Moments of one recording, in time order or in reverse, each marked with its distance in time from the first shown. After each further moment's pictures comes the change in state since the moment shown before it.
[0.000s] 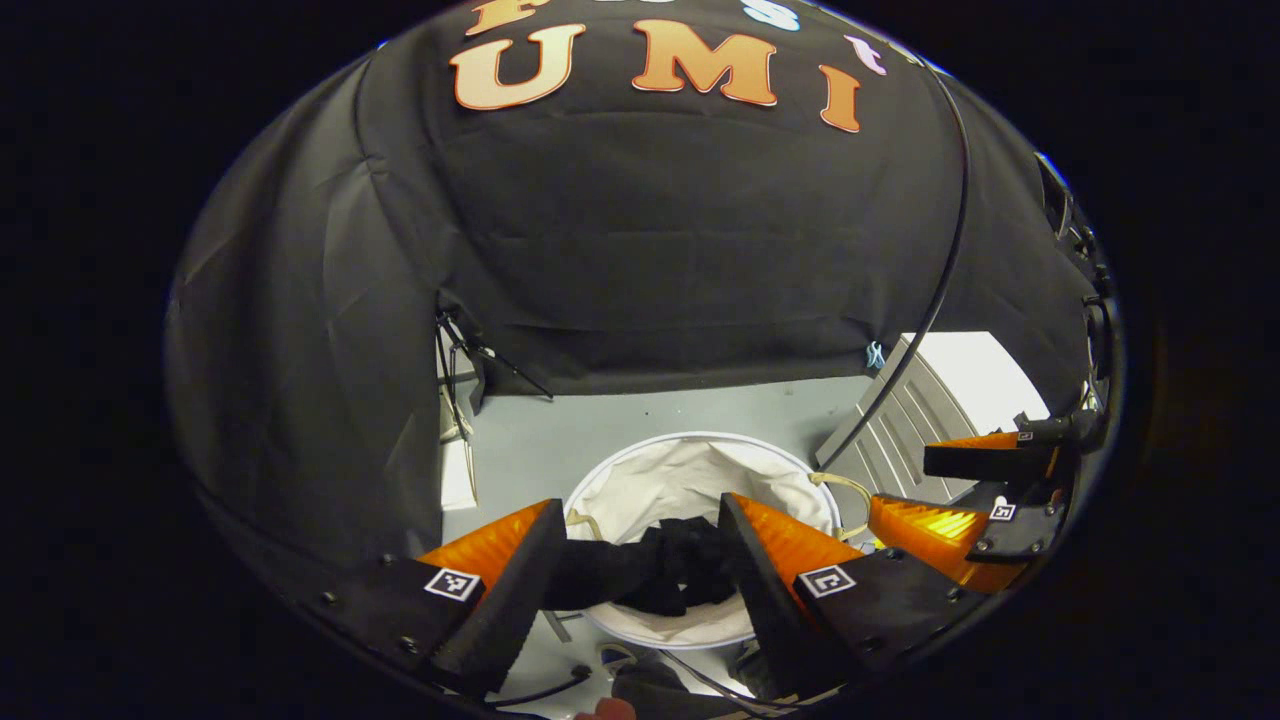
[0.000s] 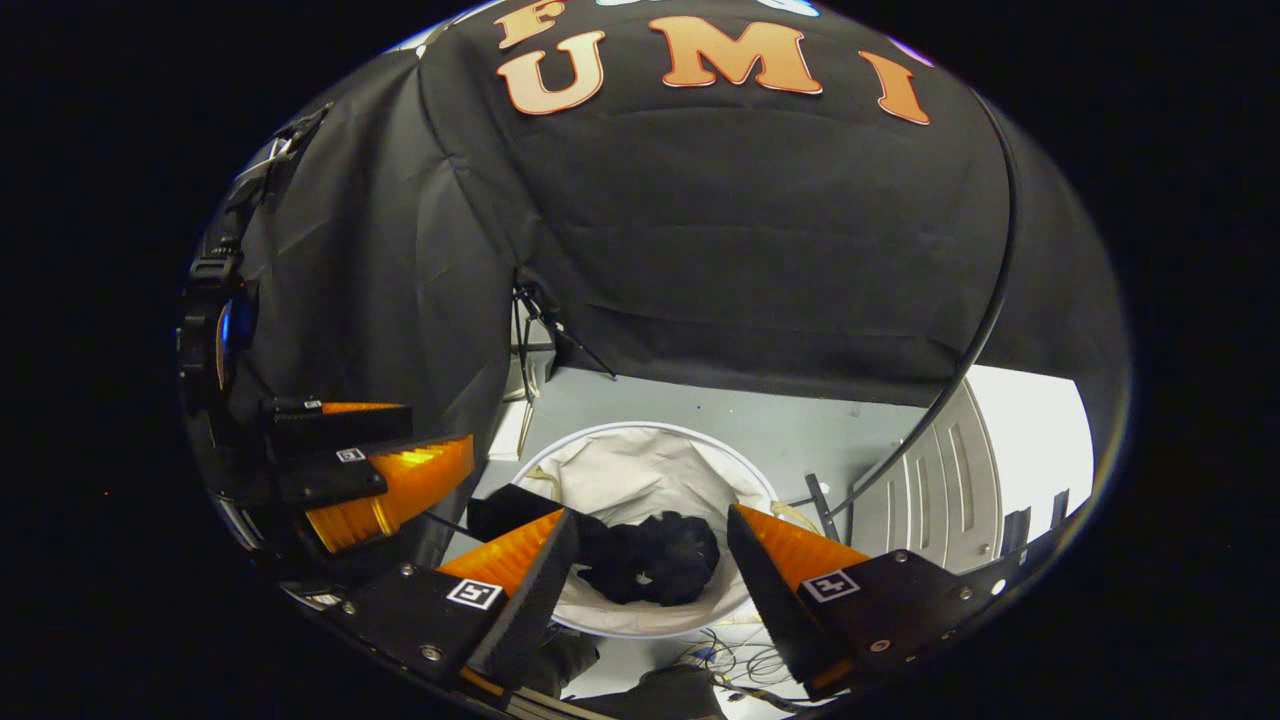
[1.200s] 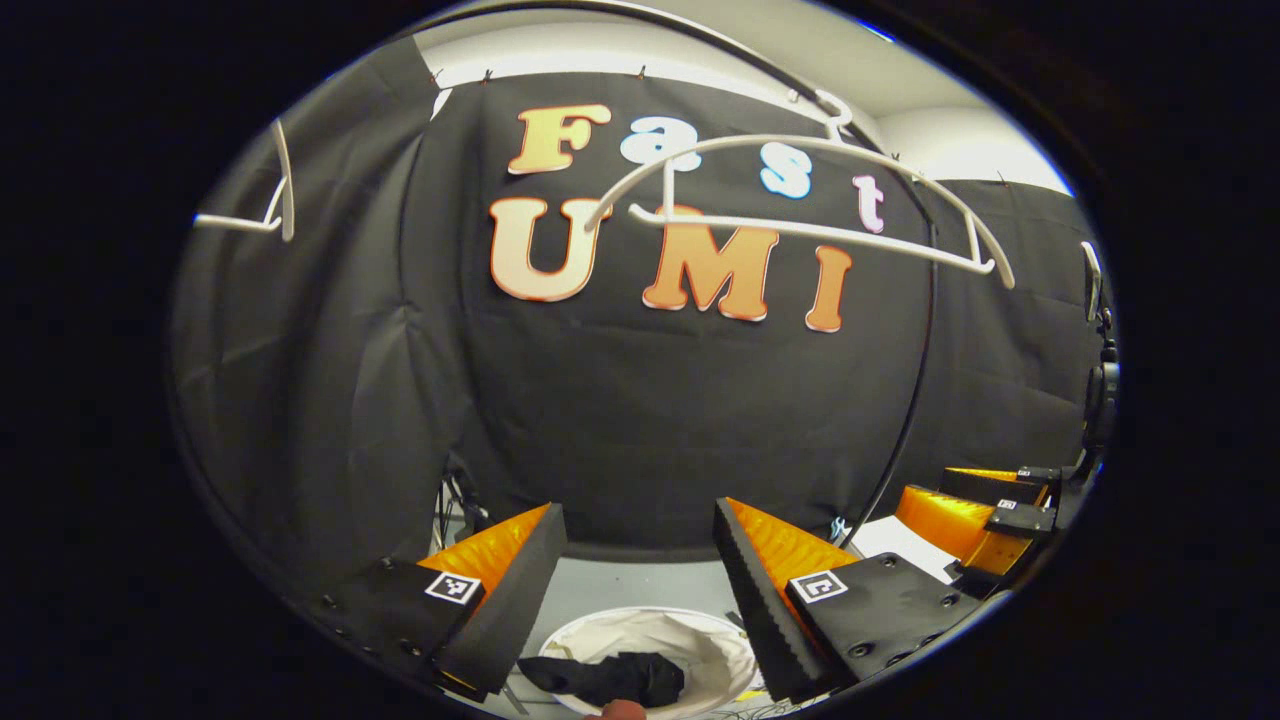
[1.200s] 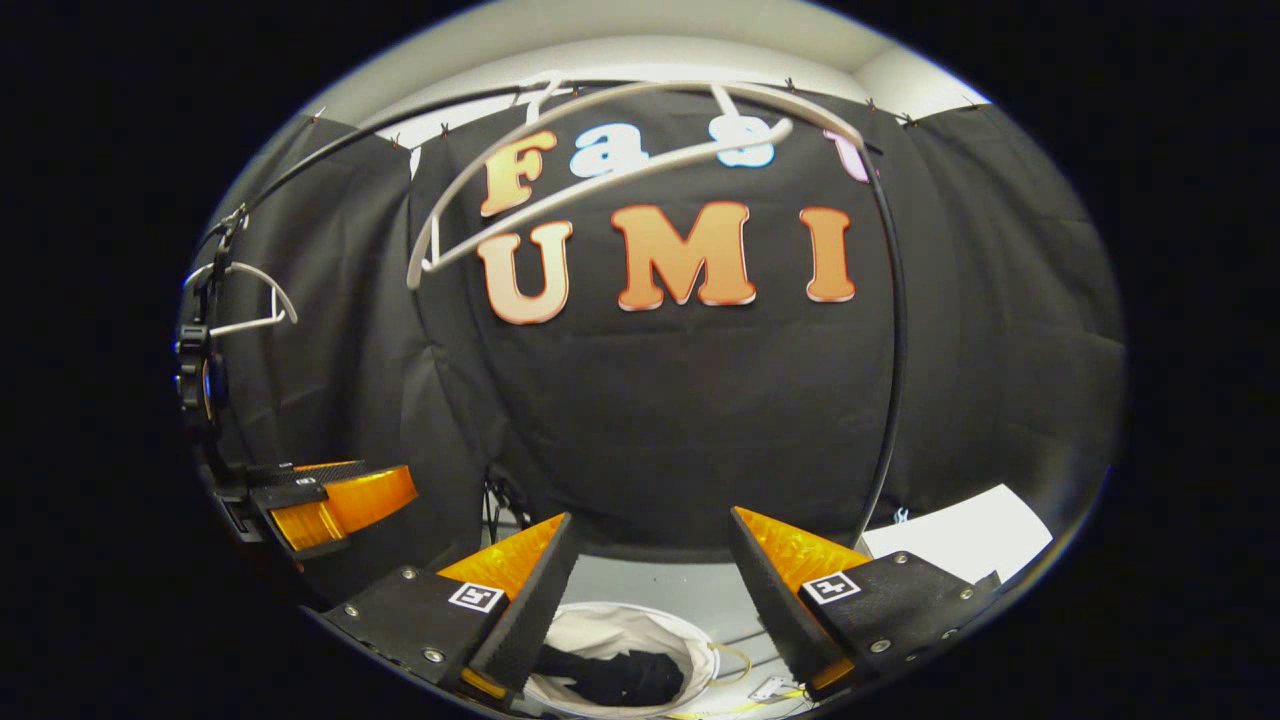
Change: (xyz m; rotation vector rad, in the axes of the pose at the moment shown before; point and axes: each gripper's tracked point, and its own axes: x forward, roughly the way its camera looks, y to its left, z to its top) left arm -0.179 -0.007 0.224 -0.085 -0.588 -0.033; right arm -0.211 -0.019 0.243 0.015 -0.612 -0.128
